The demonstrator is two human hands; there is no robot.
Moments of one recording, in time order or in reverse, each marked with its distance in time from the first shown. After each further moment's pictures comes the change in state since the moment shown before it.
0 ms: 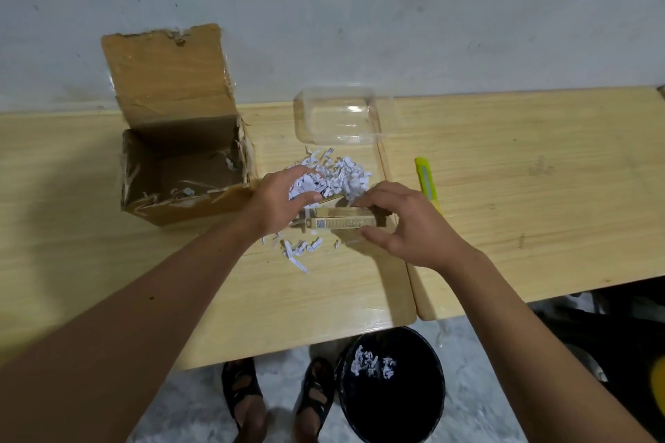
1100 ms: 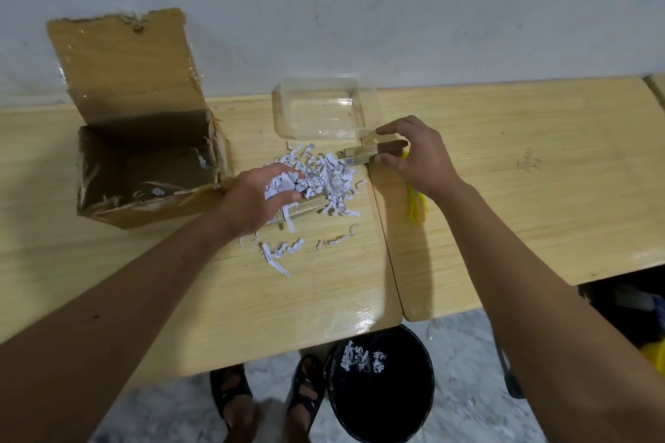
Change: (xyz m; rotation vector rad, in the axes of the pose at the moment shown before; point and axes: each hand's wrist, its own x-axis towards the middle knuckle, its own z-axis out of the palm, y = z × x) left_hand 0.000 -0.004 -0.002 0.086 0.033 0.177; right_hand 0.063 0.088 -0.032 -0.080 0.243 0.228
